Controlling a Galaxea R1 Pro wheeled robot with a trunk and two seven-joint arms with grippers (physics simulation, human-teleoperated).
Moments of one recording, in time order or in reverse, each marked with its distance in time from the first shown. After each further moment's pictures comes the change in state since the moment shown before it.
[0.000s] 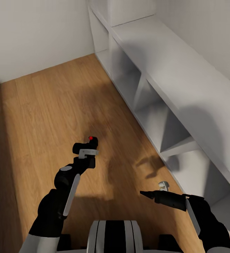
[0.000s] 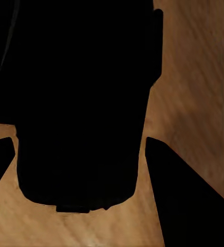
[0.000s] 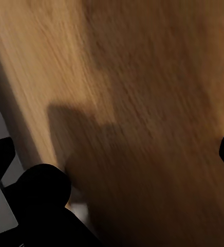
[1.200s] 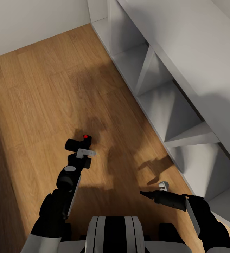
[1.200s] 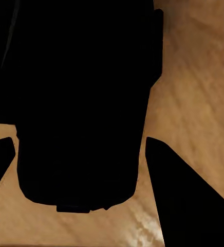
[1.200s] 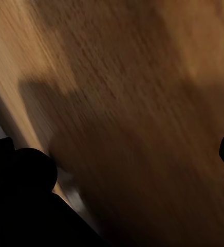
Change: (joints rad) left arm 0.000 -0.013 -0.006 0.002 -0.319 0.002 -0.012; right arm 0.000 0.000 0.003 0.002 0.004 -0.003 -0.011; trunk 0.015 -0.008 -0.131
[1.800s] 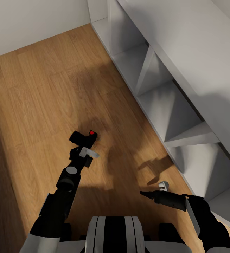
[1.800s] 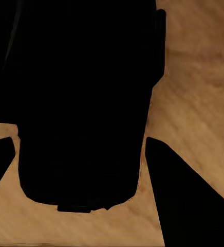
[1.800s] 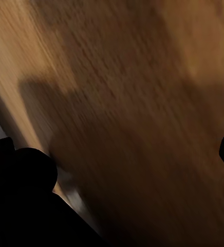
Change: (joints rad) left arm -0.001 0.011 -0.008 -0.001 -0.291 -0.134 -0.219; right arm 0.000 0.000 0.000 0.000 0.000 0.000 0.000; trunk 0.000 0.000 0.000
